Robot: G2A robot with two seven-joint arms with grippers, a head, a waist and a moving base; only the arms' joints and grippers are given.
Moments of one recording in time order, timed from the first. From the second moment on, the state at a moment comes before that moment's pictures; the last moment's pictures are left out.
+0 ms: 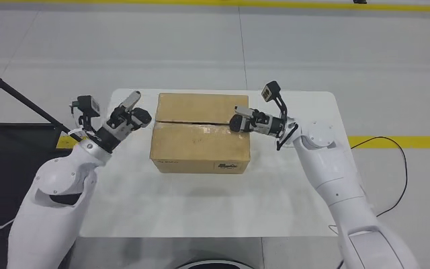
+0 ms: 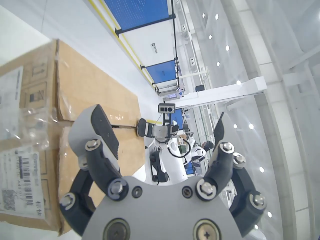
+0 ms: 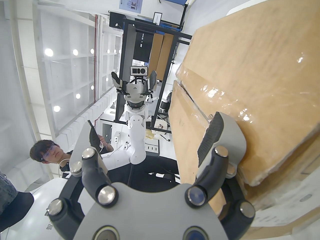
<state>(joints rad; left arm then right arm) 1.31 -1.00 -1.60 -1.83 -0.41 -0.02 -0.43 -0.58 -1.33 1.07 -0.88 0.47 -0.36 1.15</state>
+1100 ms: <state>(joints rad) 1.49 -1.02 -1.69 -1.89 -0.46 -0.03 -0.24 -0.57 -1.34 1.05 -0.85 0.49 -0.37 1.13</state>
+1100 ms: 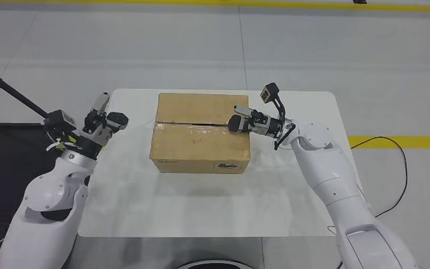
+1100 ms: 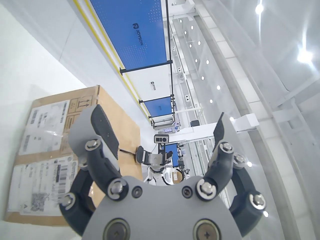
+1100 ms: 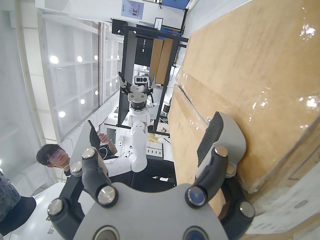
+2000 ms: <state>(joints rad) 1.45 -1.09 -1.50 -1.63 -0.59 0.02 0.02 -0.57 -1.34 1.05 -0.85 0.49 -0.37 1.13</state>
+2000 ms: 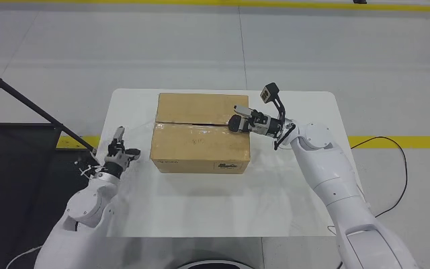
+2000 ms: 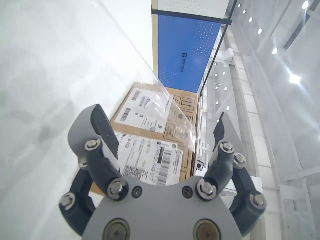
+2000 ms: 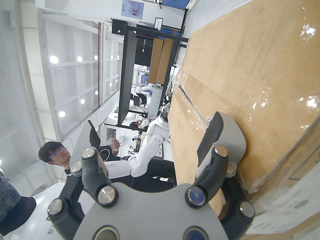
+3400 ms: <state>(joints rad) 1.28 -1.15 -1.53 -1.78 -0.35 -0.19 0.16 -0.63 -1.33 1.07 -0.94 0.47 -0.34 1.08</state>
